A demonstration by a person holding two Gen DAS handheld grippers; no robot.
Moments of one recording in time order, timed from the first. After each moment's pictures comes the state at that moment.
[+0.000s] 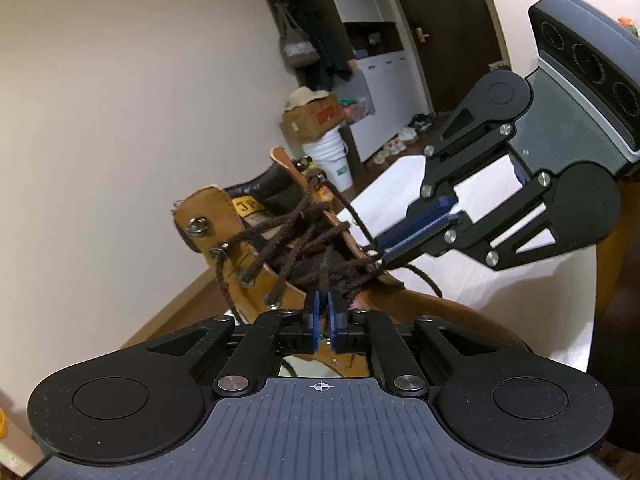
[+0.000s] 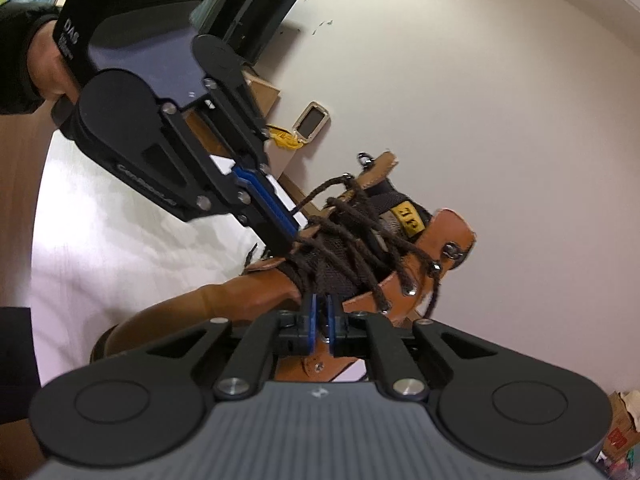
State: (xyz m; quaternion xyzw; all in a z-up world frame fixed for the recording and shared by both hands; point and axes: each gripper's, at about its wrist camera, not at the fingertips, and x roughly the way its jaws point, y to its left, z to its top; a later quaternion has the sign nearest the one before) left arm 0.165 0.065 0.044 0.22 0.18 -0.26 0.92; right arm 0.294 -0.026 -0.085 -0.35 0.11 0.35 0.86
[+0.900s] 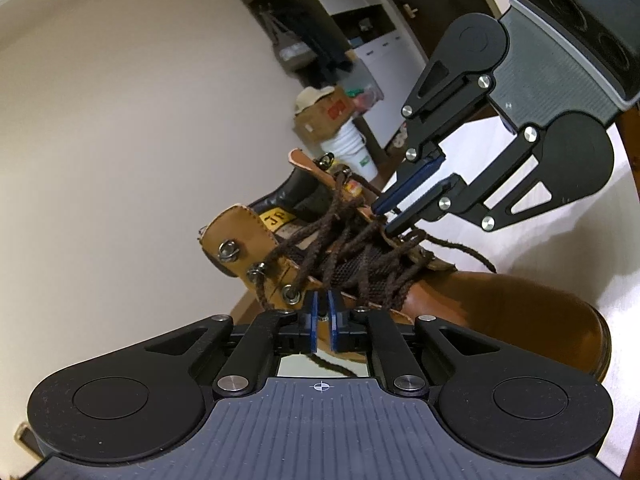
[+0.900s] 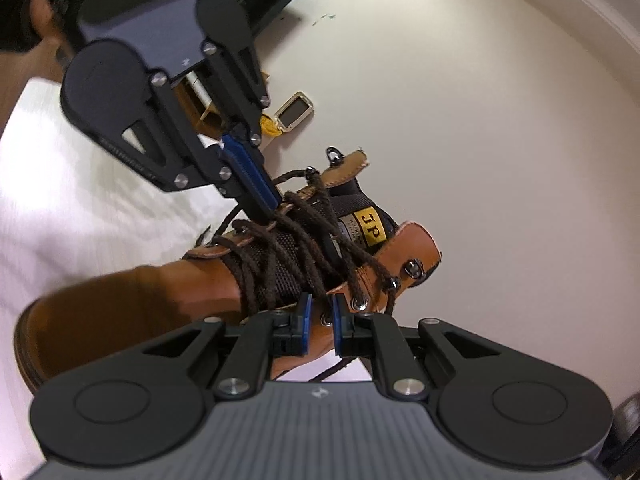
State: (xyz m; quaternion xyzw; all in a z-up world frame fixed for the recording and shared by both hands) left arm 0.183 0.052 0.033 0.32 0.16 -0.22 0.91; right arm 0.315 -0.005 -0.093 -0.45 0.07 0.30 0.84
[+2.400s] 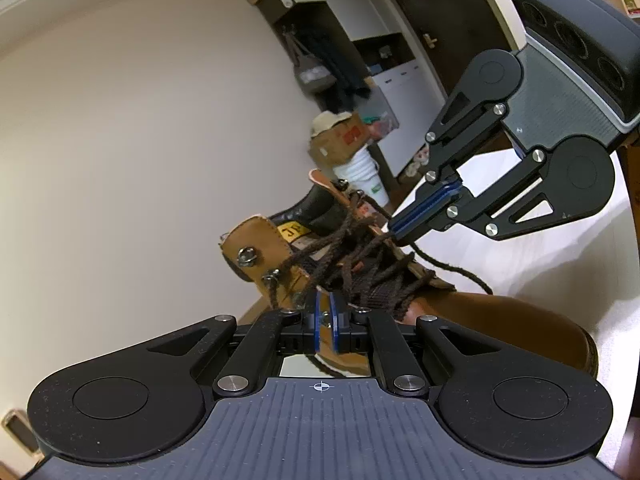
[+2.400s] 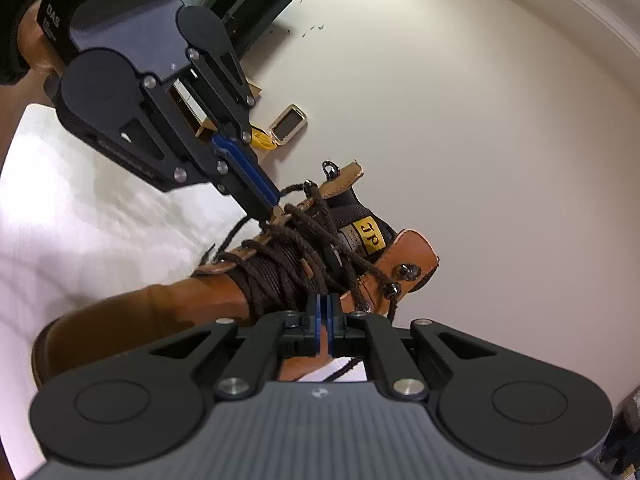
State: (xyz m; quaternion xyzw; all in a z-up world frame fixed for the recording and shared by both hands) left arm 0.167 0.068 0.043 0.29 0.12 -0.21 0.92; right arm 0.305 -0.017 -0.086 -0.41 0.06 0.30 0.86
